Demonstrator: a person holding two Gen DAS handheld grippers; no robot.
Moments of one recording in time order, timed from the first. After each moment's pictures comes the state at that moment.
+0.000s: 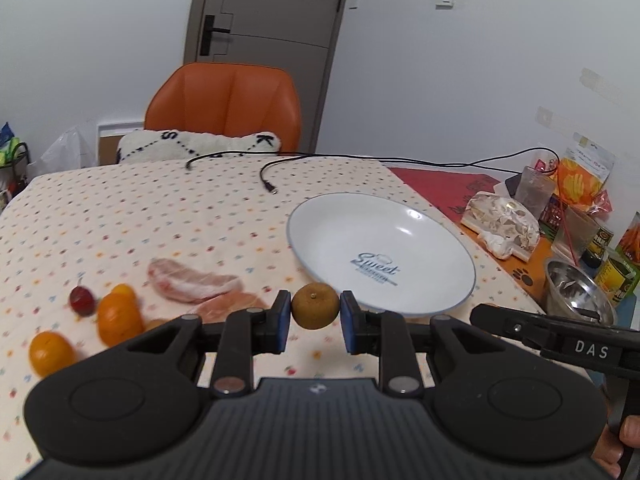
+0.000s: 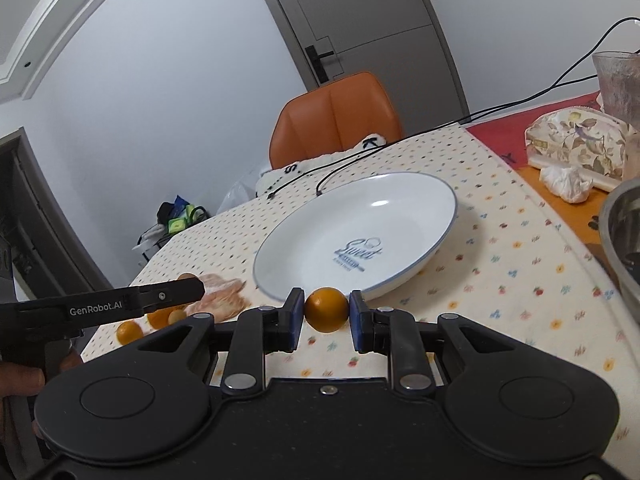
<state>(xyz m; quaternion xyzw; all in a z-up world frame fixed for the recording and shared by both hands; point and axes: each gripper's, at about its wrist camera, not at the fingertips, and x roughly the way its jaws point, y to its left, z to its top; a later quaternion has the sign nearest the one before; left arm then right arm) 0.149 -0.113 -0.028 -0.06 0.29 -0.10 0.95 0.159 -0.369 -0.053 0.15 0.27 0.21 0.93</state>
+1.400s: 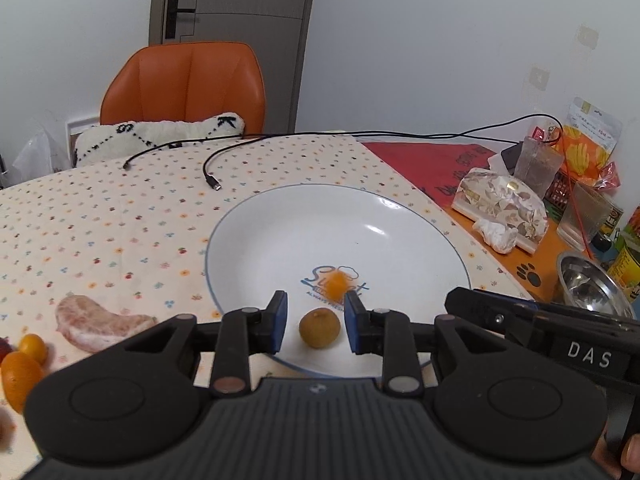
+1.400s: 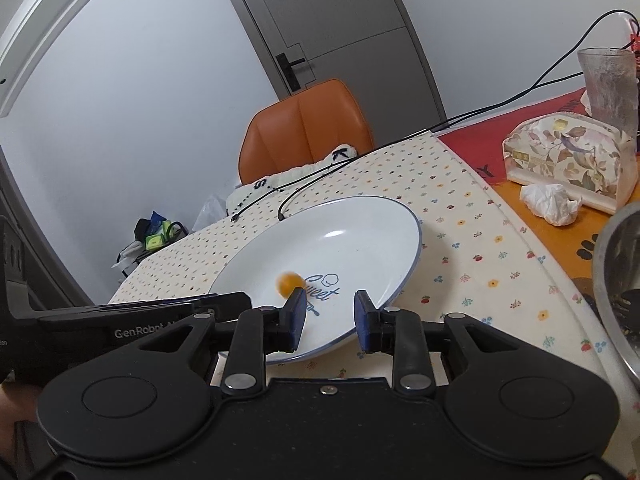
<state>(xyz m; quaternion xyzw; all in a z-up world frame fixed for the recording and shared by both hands) 0.214 -0.170 -0.040 -0.03 0.32 -0.12 0.94 0.202 -0.384 -0.057 0.16 0.27 0.18 0.93</state>
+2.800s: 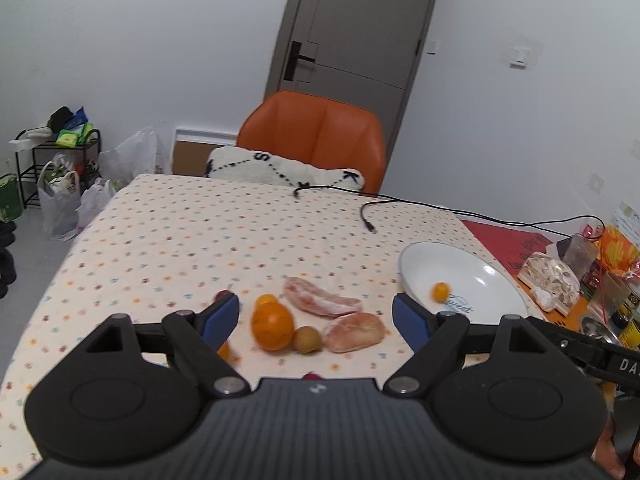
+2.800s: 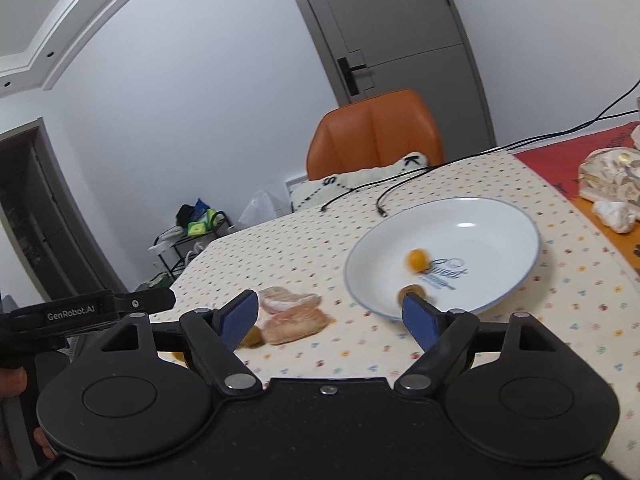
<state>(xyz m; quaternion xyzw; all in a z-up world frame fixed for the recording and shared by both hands) 0.090 -0.013 0.004 -0.12 0.25 0.00 0.96 0.130 -0.295 -0.016 0.13 0.24 0.24 0.93</state>
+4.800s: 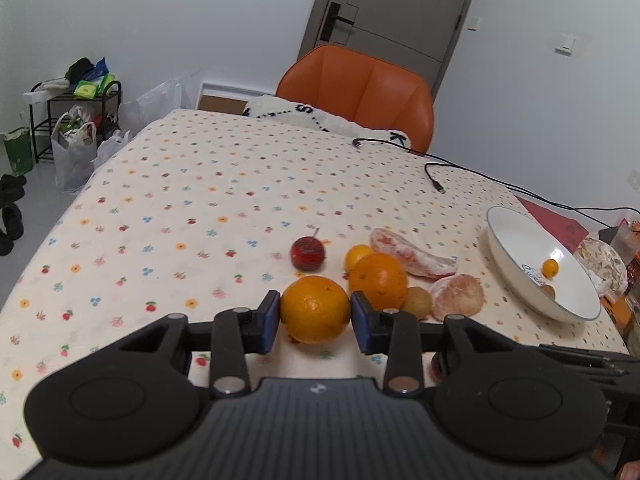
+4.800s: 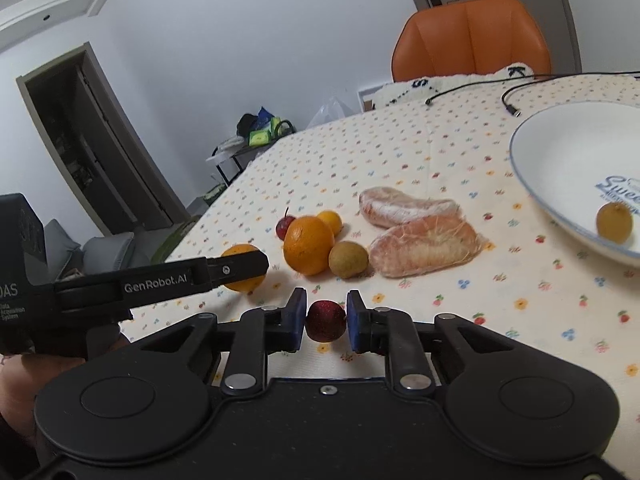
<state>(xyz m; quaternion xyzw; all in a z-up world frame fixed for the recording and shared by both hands) 0.123 0.042 -0.065 -0.14 0.30 0.02 0.94 0.168 -0.184 -0.069 0.09 0.34 0.35 0.87</state>
